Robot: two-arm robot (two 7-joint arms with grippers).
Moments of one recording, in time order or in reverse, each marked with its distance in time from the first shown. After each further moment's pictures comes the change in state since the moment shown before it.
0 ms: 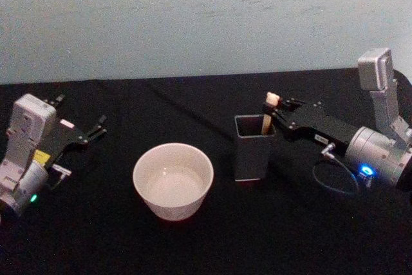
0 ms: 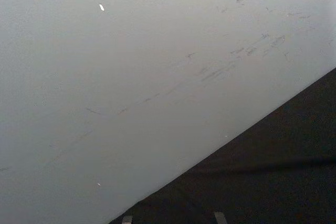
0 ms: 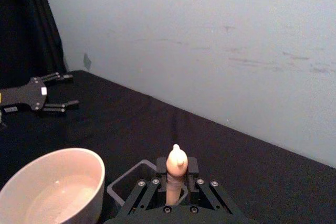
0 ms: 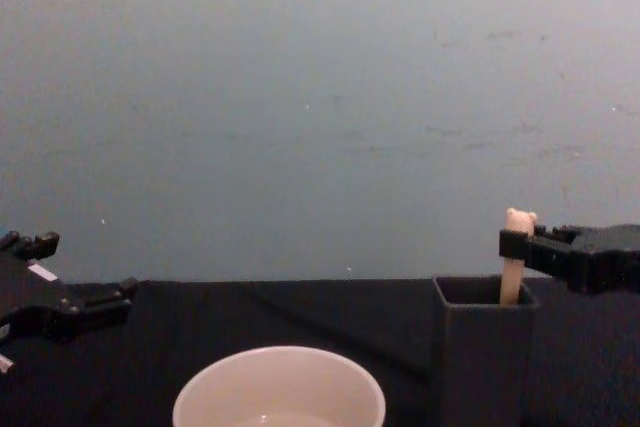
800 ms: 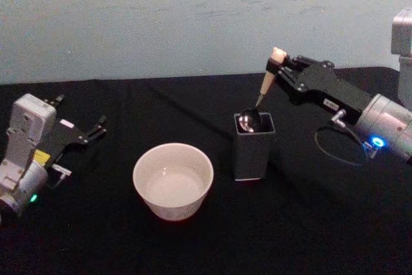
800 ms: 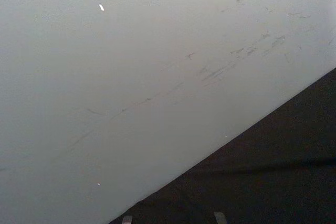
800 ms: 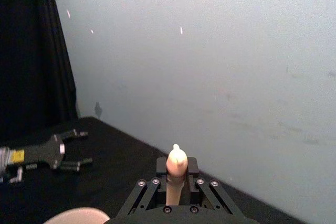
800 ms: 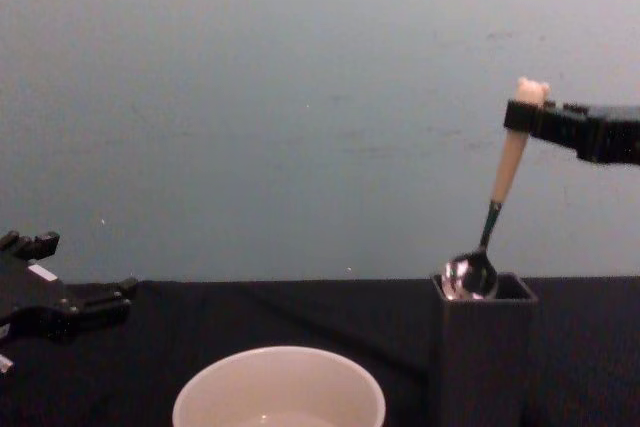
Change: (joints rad) left arm 0.000 0.000 0.000 0.000 0.000 0.000 0.000; right arm 0.019 0.020 0.034 -0.103 0.095 -0.046 0.001
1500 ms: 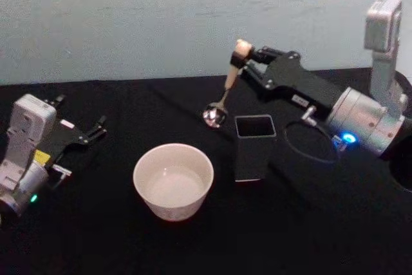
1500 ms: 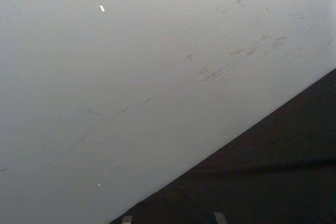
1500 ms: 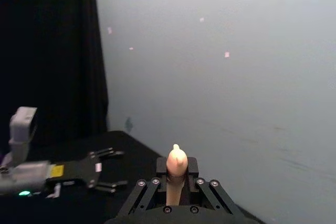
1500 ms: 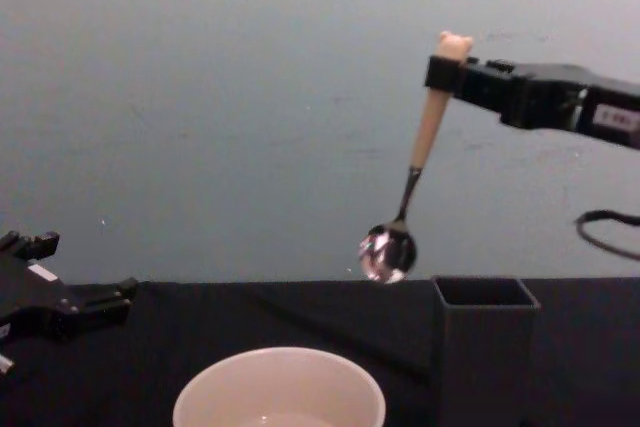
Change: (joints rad) left arm 0.000 0.000 0.000 0.000 0.000 0.000 0.000; right arm 0.056 -0.037 -0.090 -0.011 -0.005 -0.051 0.042
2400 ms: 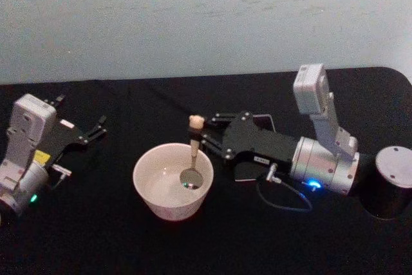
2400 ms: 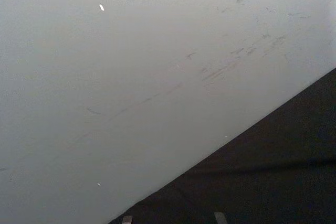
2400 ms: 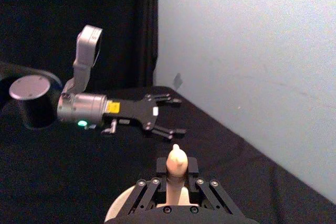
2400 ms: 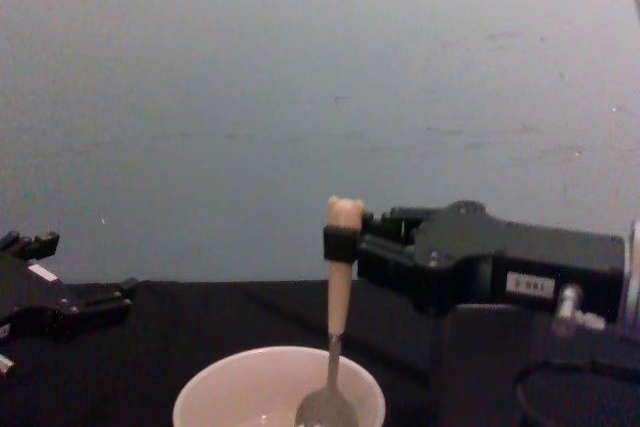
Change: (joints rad) left arm 0.000 0.000 0.000 0.000 0.000 0.000 0.000; right arm 0.018 -0.007 -0.162 0.089 -0.125 -0.052 0.113
